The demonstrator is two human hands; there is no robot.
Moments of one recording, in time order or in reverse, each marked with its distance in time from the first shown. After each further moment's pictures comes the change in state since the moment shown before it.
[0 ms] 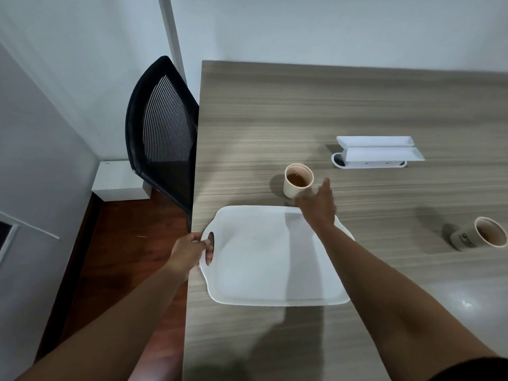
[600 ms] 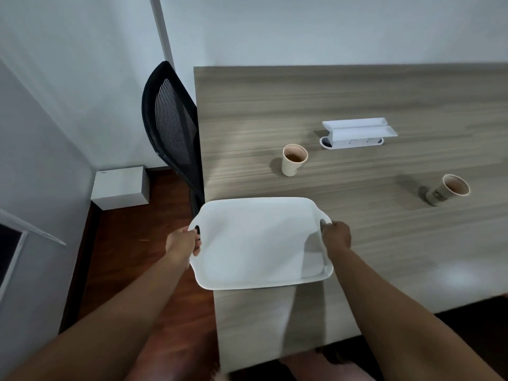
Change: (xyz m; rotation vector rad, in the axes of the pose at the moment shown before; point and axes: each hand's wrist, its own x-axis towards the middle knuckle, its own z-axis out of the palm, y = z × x) left_hand -0.039 -0.031 -0.061 -0.168 0.142 -0.085; right_hand -0.141 0.076 -0.031 0.138 0.029 0.408
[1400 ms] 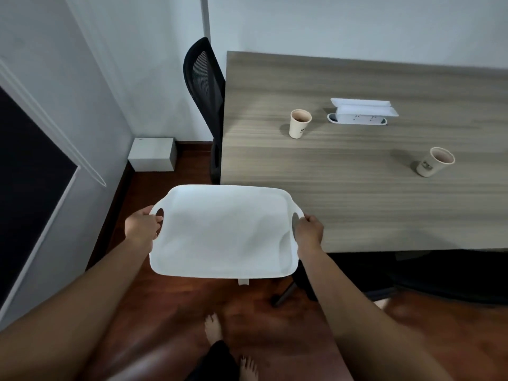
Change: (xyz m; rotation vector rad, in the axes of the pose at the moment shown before) left_hand -0.155 -0.121 -0.135 -0.095 0.233 0.075; right_hand -0.175 0.116 -0.026 0.484 -0.194 -0.009
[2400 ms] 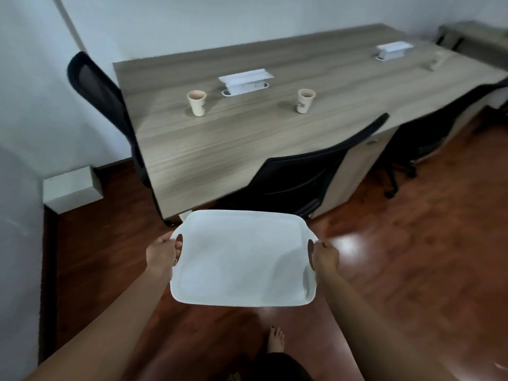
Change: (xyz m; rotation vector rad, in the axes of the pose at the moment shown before) left_hand -0.165 -0.145 0.015 0.187 -0.385 0.098; right_hand -0.178 0.167 -0.261 0.196 0.410 0.178
